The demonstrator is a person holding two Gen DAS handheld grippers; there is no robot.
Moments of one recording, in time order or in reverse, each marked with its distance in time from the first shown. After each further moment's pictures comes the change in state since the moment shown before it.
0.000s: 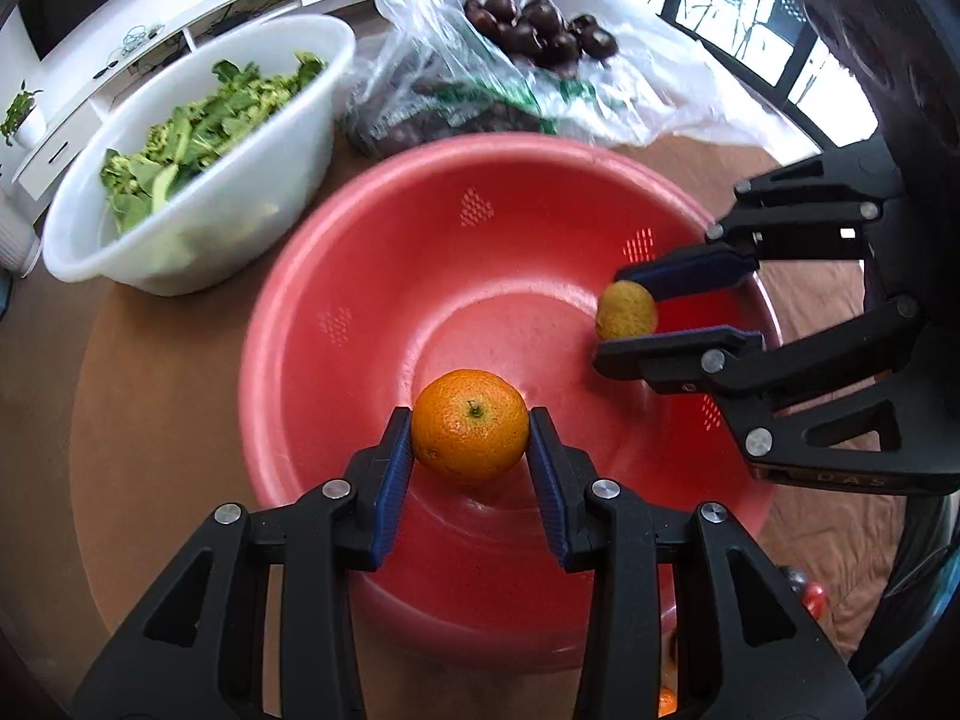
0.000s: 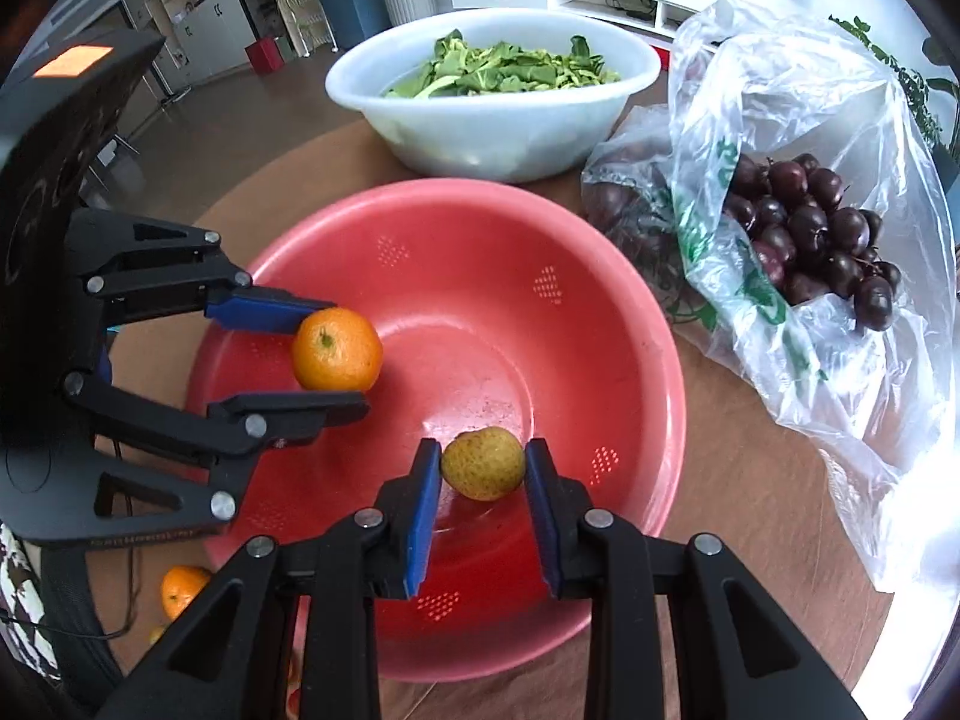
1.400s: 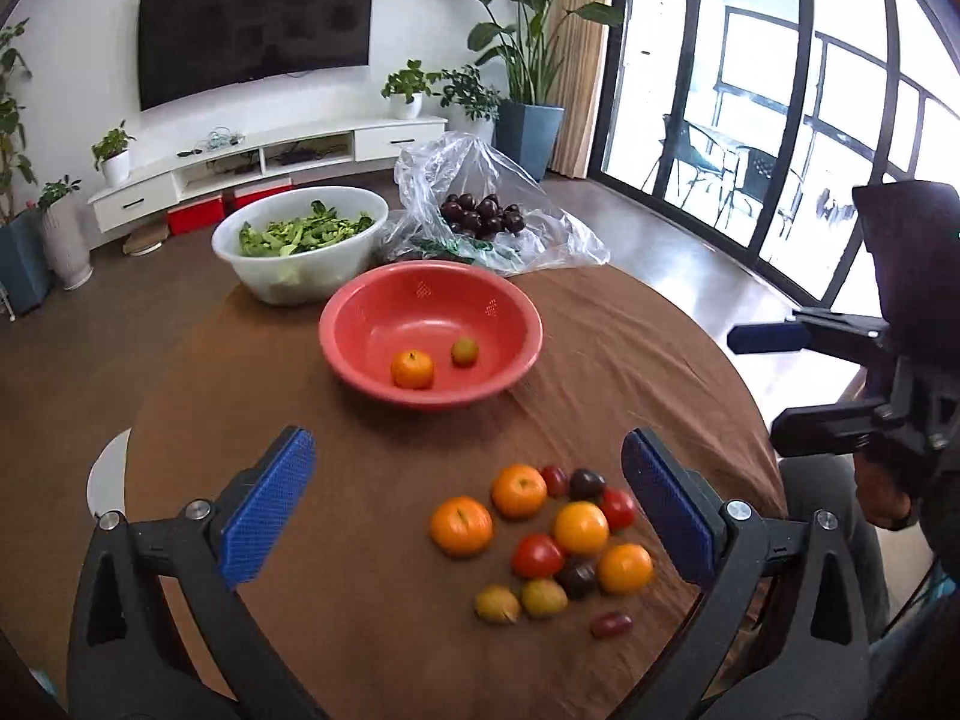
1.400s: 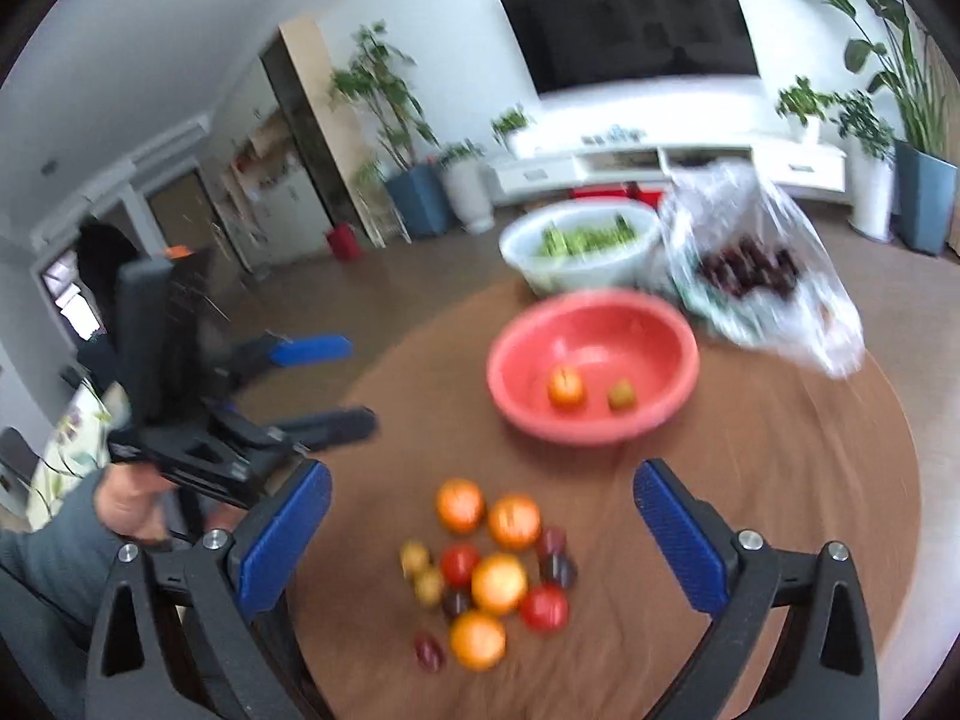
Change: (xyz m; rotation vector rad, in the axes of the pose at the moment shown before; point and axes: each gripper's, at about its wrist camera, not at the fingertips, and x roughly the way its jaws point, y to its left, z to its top) left arm -0.198 -0.090 -0.186 -0.139 -0.496 0.033; right arm -0.171 0.086 -0.163 0.144 -0.439 0.153
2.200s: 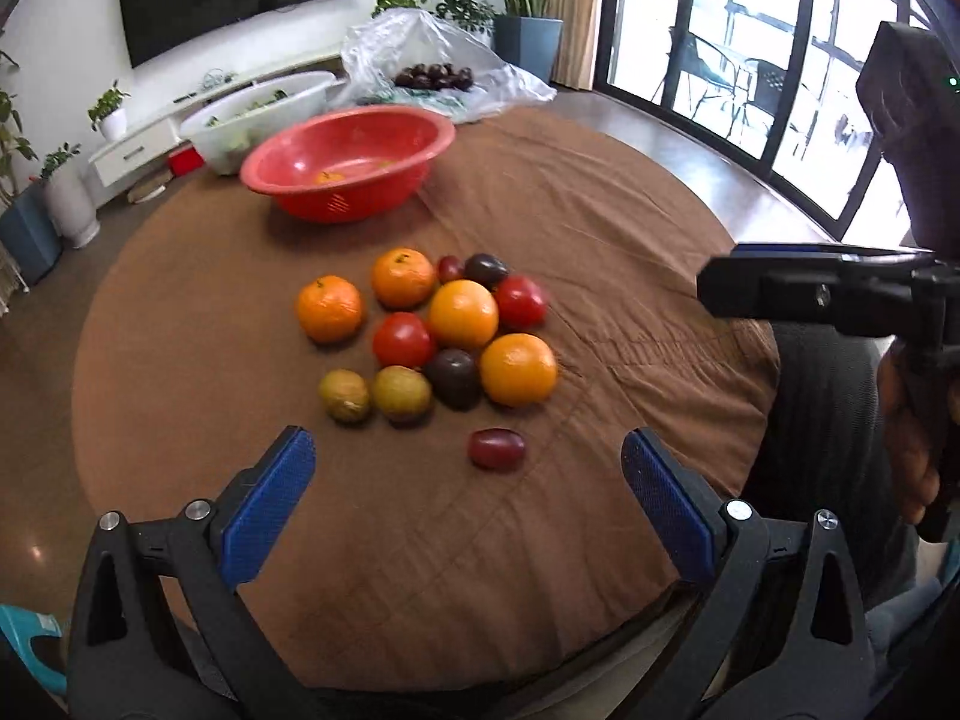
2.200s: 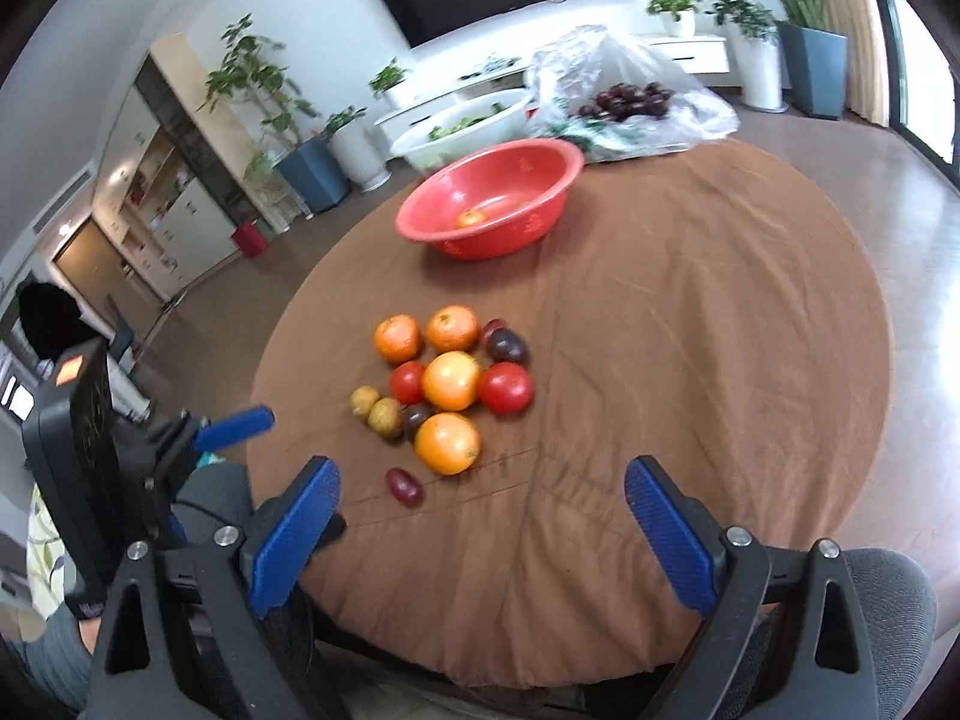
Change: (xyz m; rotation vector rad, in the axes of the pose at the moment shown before) left arm 0.035 -0.096 -0.111 0.042 0.220 0.025; right arm -0.015 -0.009 -0.099 0.261 0.041 -0.152
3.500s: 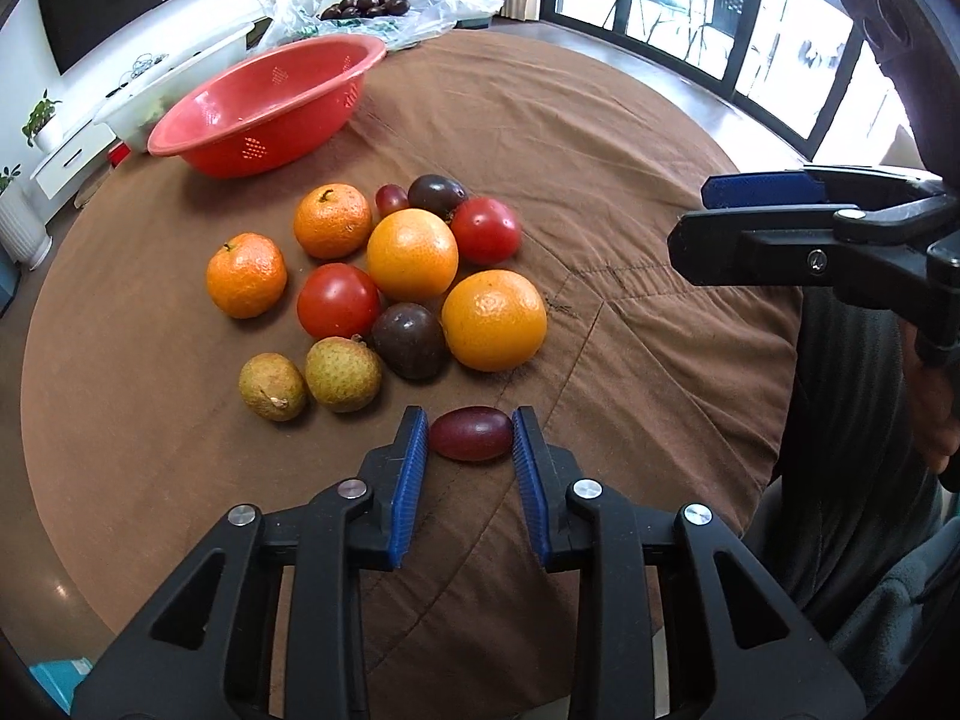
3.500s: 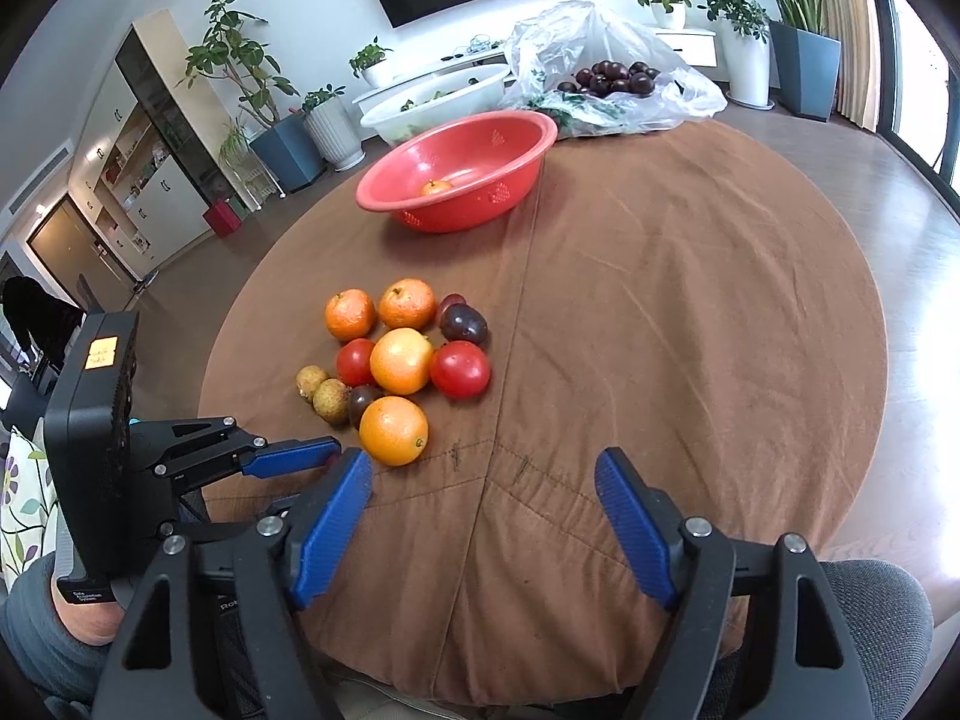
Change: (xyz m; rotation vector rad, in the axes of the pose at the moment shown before) left arm 0.058 -0.001 0.004 0.132 0.152 -0.060; right arm 0.024 -0.003 -0.006 -0.028 0.071 -0.038
